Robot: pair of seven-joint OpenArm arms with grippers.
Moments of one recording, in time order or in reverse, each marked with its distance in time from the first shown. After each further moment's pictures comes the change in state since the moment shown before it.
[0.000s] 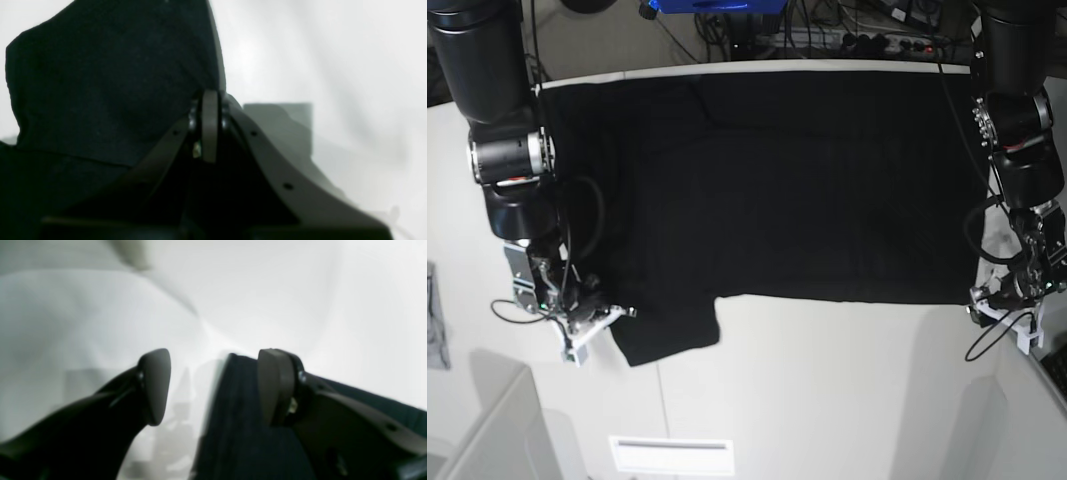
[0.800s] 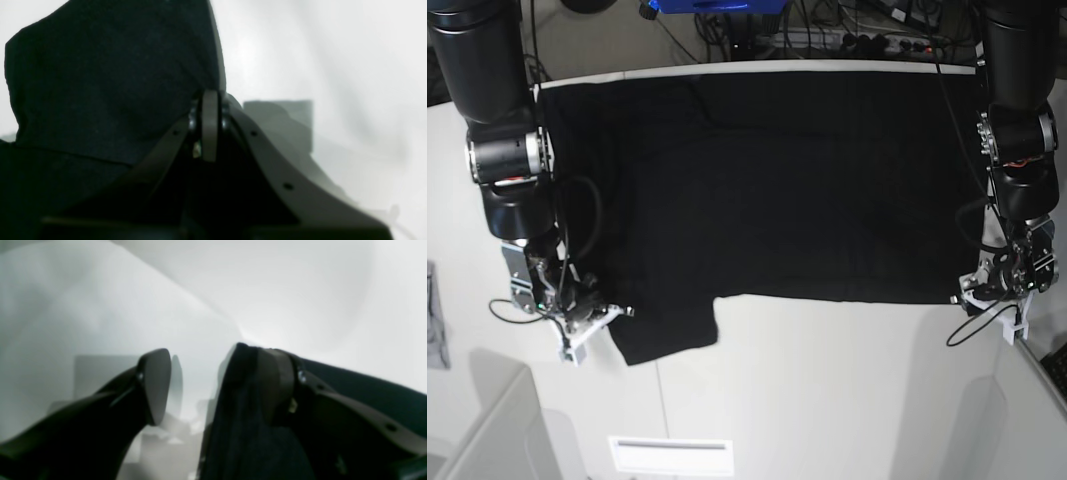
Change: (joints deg) left arm -4.0 -0.3 8.1 -11.7 1.0 0.2 -7.4; right arm 0.0 0.3 0.0 0.1 0.2 0.0 -0.8
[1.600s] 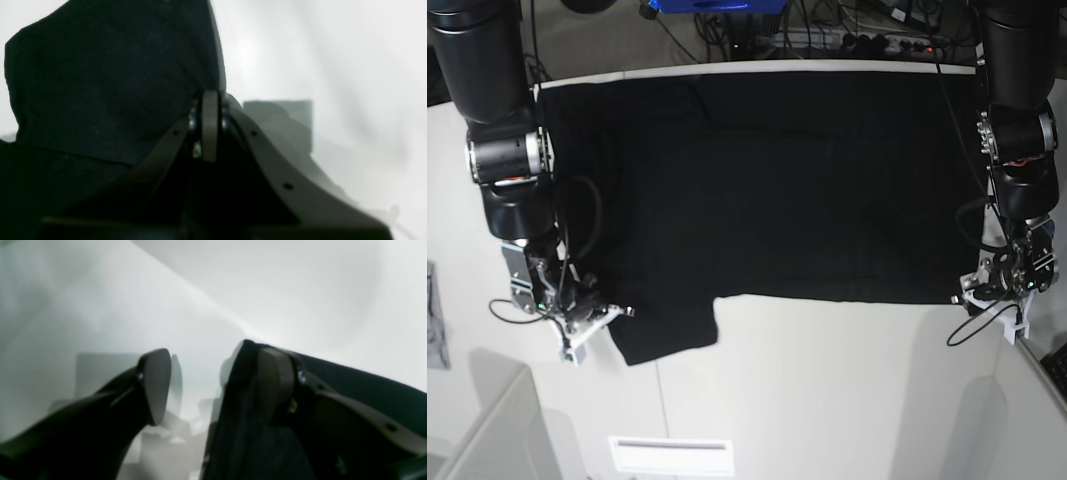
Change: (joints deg) left arm 0.0 0.0 0.1 0.1 0.0 0.0 -0.1; right arm 0.0 0.0 0.0 0.0 0.0 0.0 0.0
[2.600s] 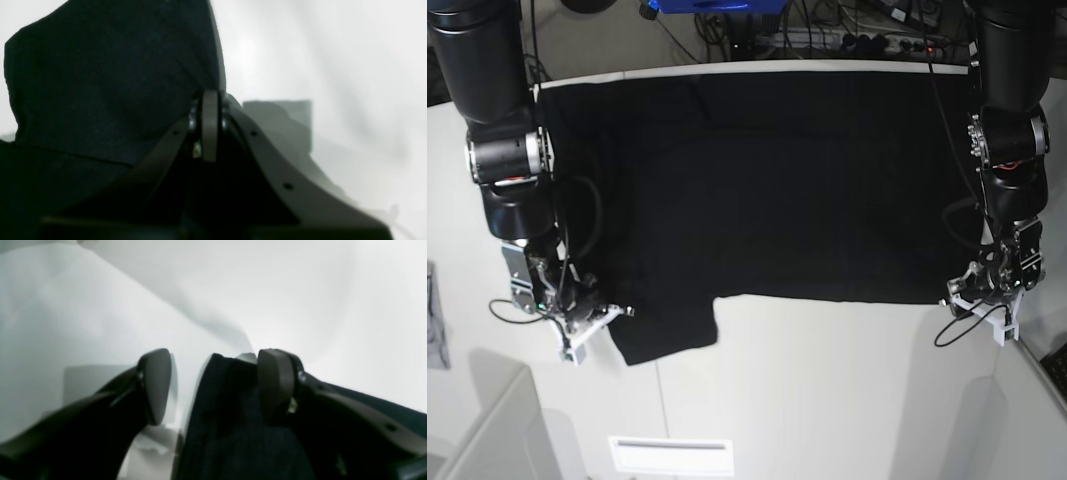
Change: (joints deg) left arm -0.4 2.3 0.0 -3.4 0.0 0.0 -6.0; right arm 0.0 0.0 -0.2 0.0 0.0 0.0 0.0
